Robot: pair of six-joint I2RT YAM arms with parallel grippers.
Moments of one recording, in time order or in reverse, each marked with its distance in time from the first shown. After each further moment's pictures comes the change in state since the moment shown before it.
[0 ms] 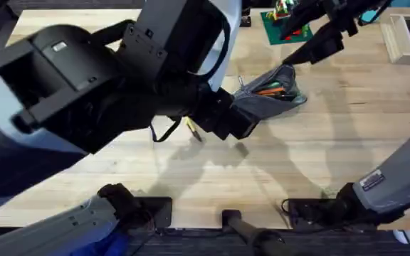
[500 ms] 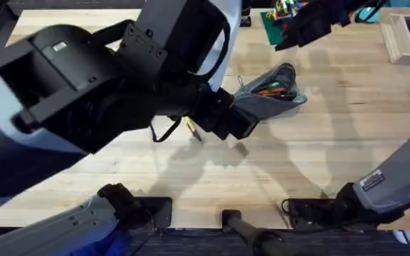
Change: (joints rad) left arm 0.000 0.000 0.000 0.000 0.000 0.000; right arm 0.000 0.000 0.000 0.129 -0.008 0.369
